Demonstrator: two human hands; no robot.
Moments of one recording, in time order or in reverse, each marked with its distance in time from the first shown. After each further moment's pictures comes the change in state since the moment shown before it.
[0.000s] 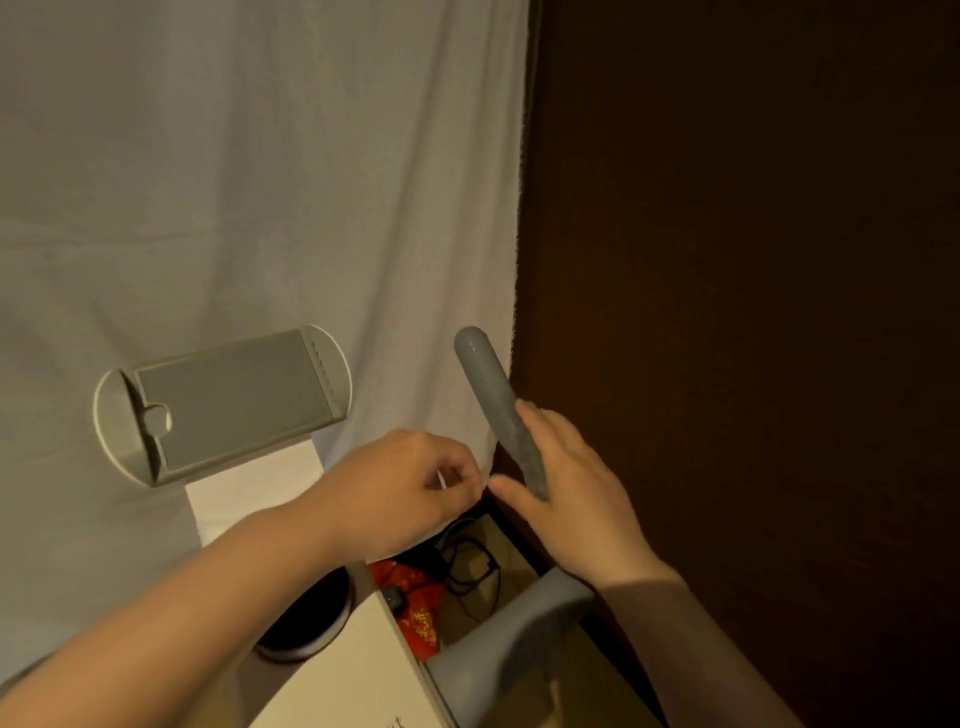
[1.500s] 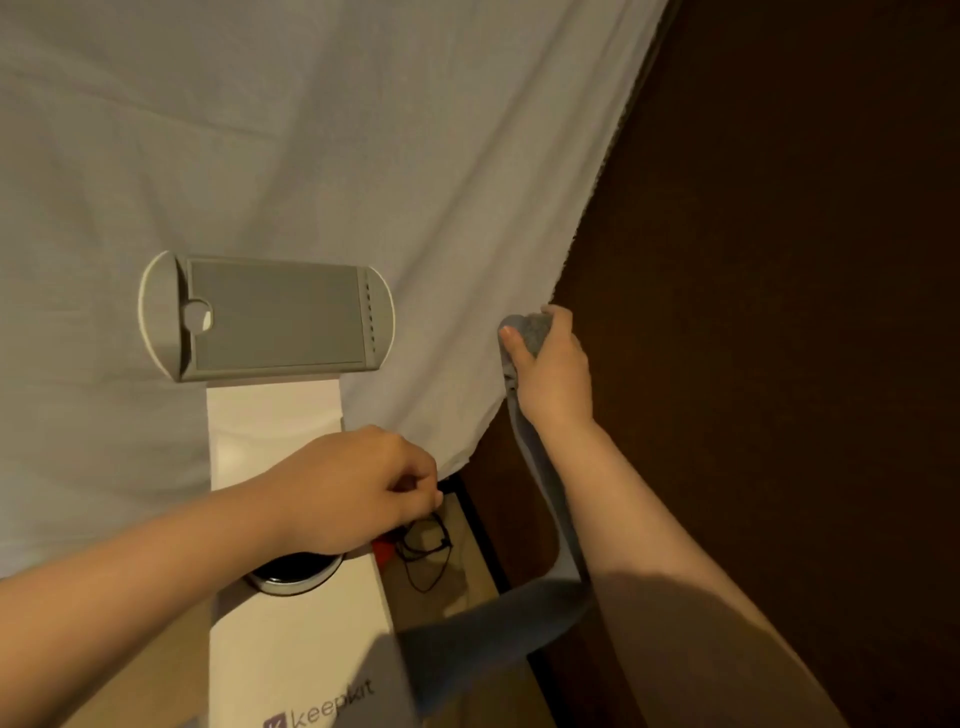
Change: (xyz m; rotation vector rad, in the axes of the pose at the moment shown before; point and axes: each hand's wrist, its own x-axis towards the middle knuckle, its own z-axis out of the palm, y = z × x) left_hand -0.032 -0.033 0.014 0.011 0.039 -0.093; right_hand 0.118 -0.035 0.007 0.070 0.117 0.128
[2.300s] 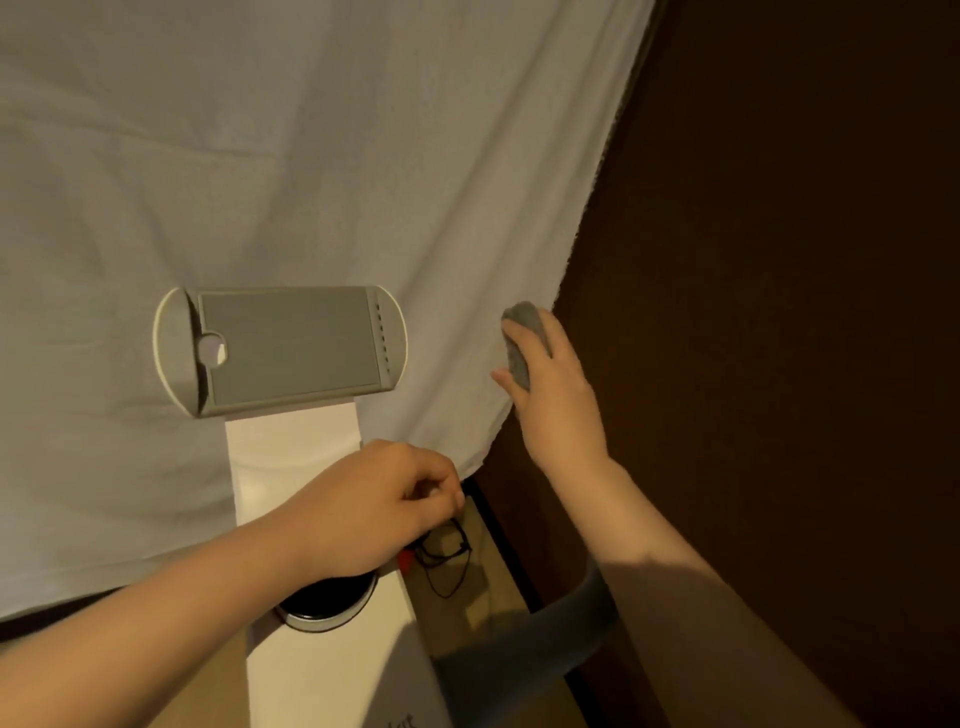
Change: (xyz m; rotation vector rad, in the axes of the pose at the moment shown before) left_hand -0.002 -0.001 -0.003 -0.270 0.077 -0.038; right_hand -0.011 0.012 0.018 -0.209 0.035 -0.395
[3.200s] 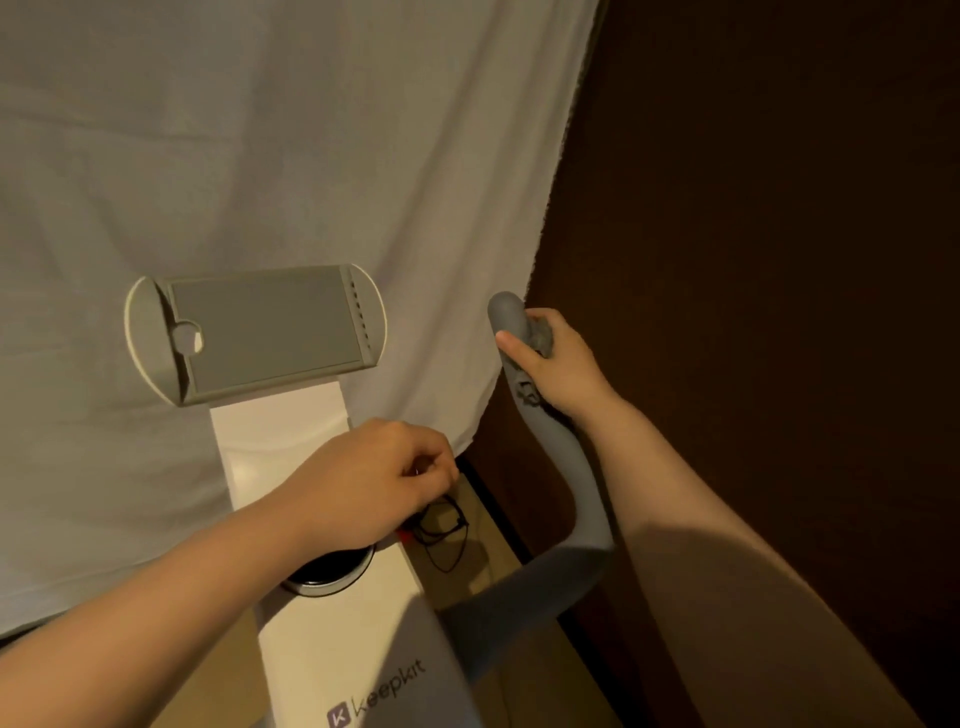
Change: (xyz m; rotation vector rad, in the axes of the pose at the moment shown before) left_hand -0.002 0.006 0.001 0.106 -0.026 -0.007; right_hand -0.002 0.022 -0.026 0.406 -0.207 0.417
